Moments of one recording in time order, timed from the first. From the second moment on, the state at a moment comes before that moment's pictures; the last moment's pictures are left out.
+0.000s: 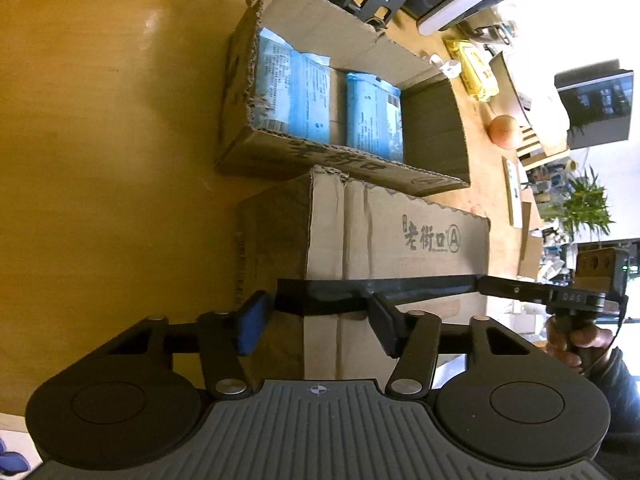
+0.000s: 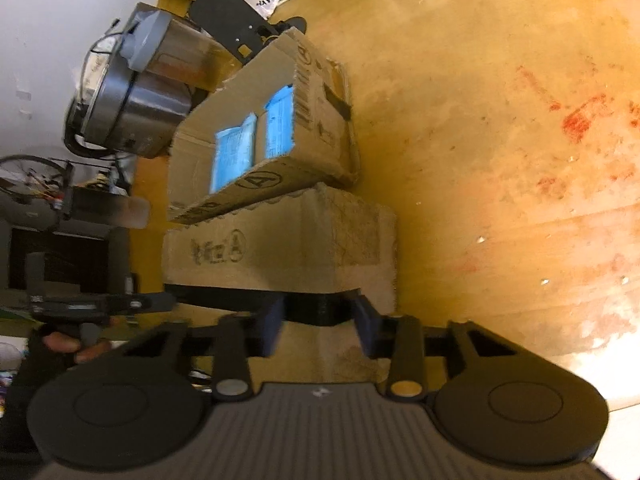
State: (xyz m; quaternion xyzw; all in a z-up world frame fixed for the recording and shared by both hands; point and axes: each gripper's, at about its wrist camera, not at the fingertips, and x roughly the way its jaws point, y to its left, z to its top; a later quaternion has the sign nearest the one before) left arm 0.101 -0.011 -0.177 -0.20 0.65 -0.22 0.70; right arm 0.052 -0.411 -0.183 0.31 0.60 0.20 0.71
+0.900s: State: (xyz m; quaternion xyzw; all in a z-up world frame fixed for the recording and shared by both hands) left arm 0.072 -0.004 -0.145 -0.22 0.64 -0.20 0.71; right arm 0.045 -0.404 -0.150 0.29 0.62 0.20 0.70
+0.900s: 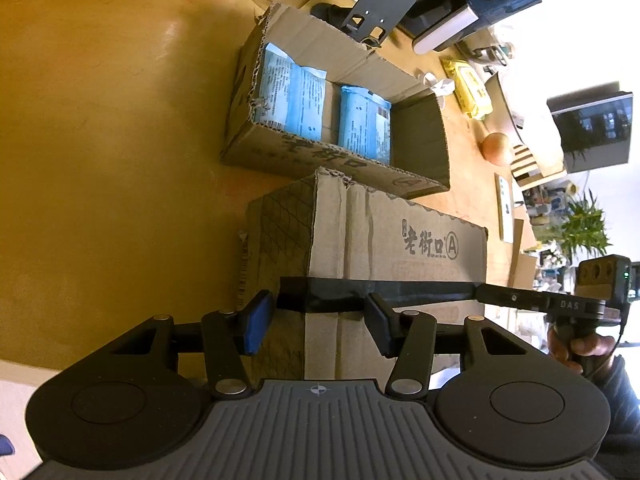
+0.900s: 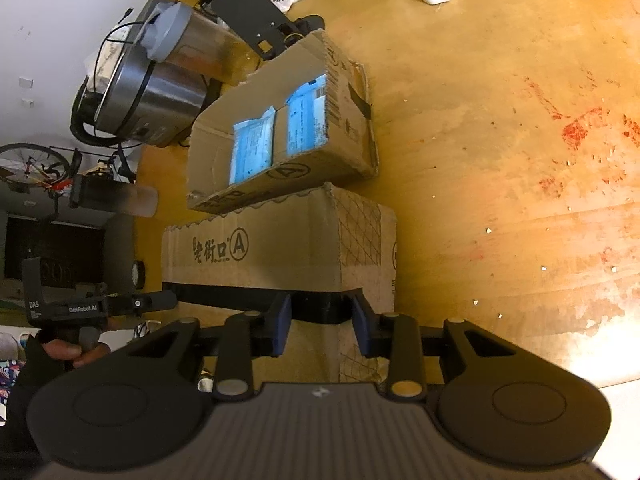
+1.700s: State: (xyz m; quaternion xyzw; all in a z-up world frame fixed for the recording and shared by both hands) left arm 0.059 -0.004 -0.091 -0.24 0.63 -0.16 0.72; right arm 0.054 -0.398 -0.099 0.28 0.63 0.21 0.70
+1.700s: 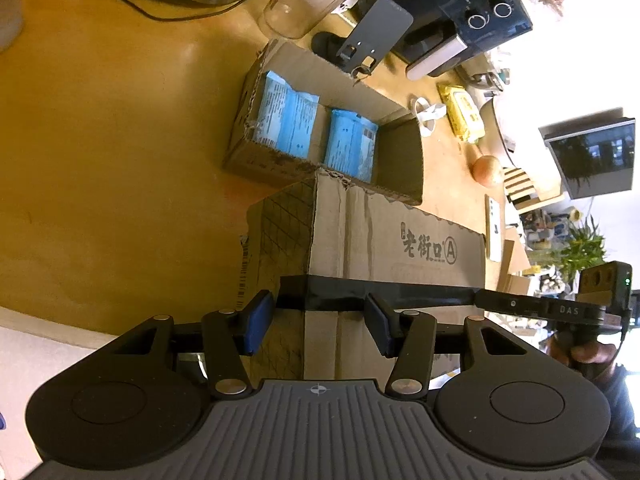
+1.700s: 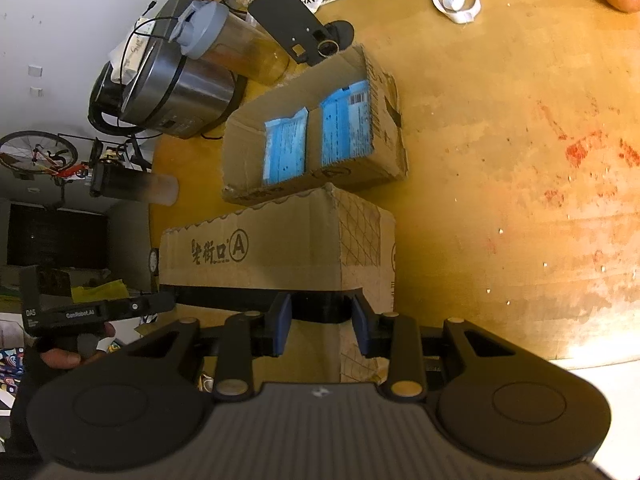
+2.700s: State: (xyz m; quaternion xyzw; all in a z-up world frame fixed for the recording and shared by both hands) left arm 0.128 0.005 -0.082 -0.22 0.62 -0.18 0.73; right arm 0.123 -0.380 -0.082 0.26 0.62 0.19 0.71
